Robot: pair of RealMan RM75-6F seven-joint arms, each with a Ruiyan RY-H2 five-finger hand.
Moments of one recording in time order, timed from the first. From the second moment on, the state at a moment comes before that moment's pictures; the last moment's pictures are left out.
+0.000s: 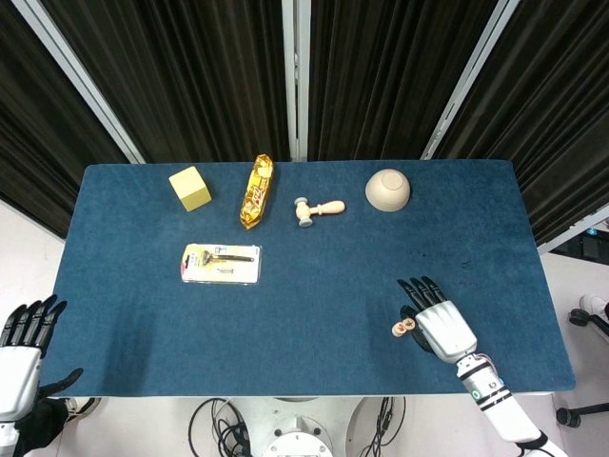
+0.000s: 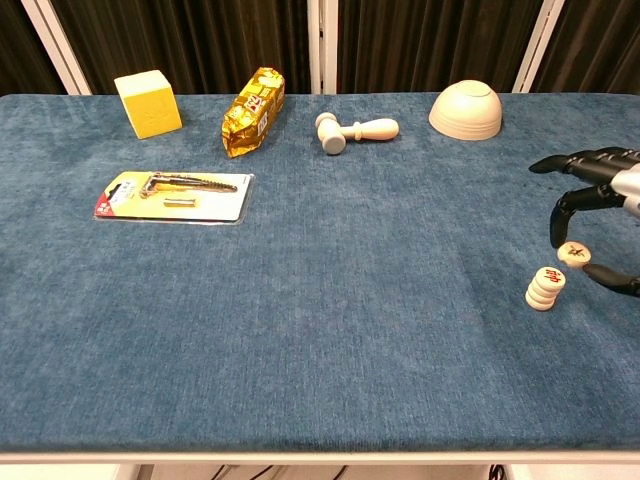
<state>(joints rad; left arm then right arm) 0.05 -1.08 0.04 -1.68 1.67 1.63 0.04 0.37 -1.36 -0.05 -1.61 -1.54 1.21 -0.32</state>
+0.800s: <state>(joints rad) 0.05 -1.07 0.04 -1.68 1.67 1.64 0.02 0.37 -1.40 -0.04 -1.58 -1.53 1.18 -0.36</state>
